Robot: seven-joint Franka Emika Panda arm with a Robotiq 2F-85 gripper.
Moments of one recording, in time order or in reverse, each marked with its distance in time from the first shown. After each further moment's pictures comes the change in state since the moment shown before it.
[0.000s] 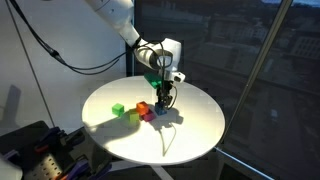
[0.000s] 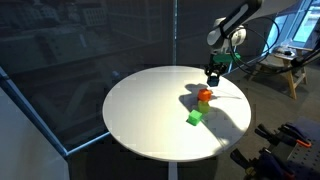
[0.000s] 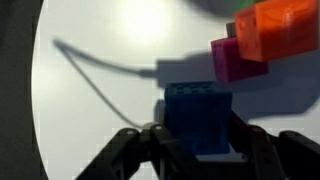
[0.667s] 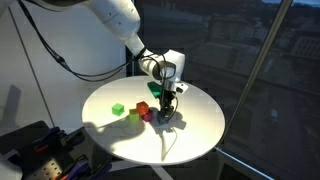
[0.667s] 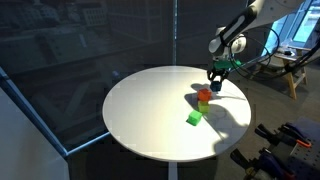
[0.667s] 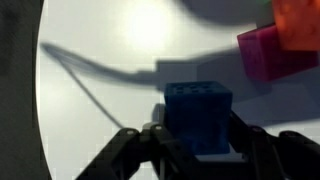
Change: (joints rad) arm -0.042 0.087 -0.001 0.031 0.011 0.025 0.057
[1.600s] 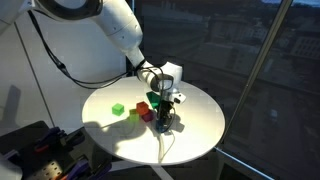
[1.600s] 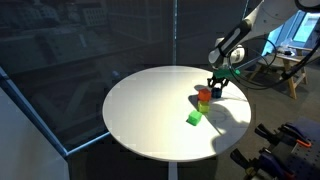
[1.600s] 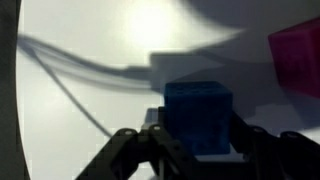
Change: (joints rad) arm -0.005 0.093 0.001 -0.003 0.004 0.092 0.017
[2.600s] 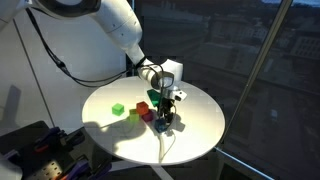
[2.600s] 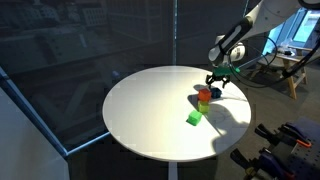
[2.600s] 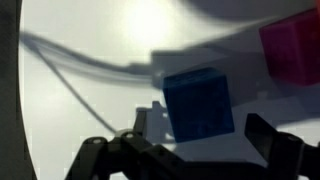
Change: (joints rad) arm 0.000 -0.020 0.000 -0.001 0.000 0.000 0.008
